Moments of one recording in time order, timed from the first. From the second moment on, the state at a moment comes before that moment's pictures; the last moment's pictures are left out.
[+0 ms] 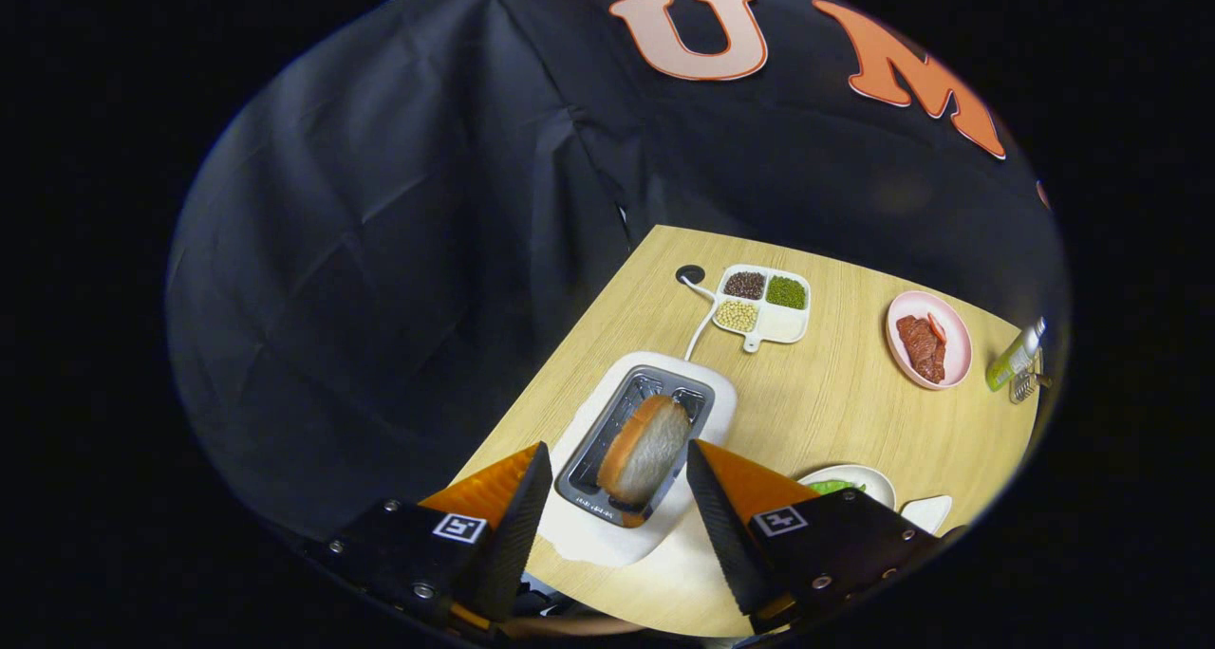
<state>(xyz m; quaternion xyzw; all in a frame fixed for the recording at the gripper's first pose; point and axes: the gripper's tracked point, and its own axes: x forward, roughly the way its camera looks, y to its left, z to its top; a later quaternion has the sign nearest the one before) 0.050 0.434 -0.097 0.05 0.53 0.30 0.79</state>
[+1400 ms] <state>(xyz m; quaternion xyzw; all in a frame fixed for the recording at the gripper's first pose) 0.074 0.314 -0.072 0.26 0.45 0.29 0.80</state>
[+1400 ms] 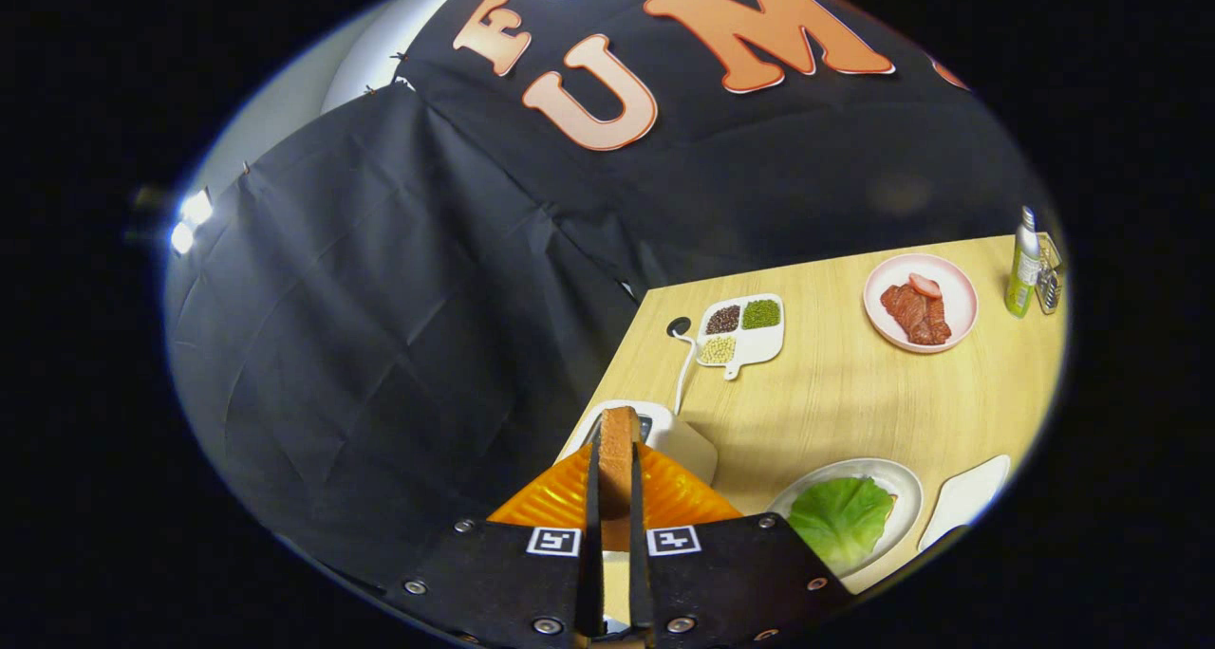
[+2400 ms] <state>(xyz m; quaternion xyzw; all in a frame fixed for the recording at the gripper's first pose) 0.021 0.205 -0.239 0.25 0.52 0.23 0.78</state>
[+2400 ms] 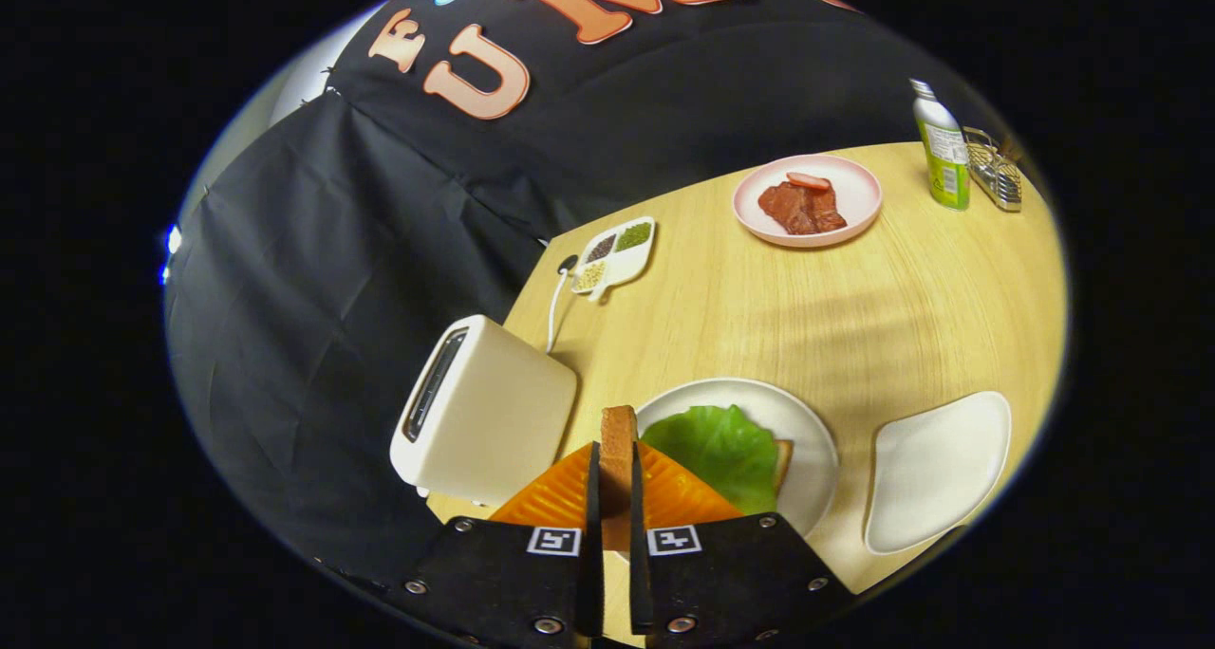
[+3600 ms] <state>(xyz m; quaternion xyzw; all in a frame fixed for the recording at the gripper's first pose) 0.055 0.094 -0.127 0.02 0.19 0.11 0.98</state>
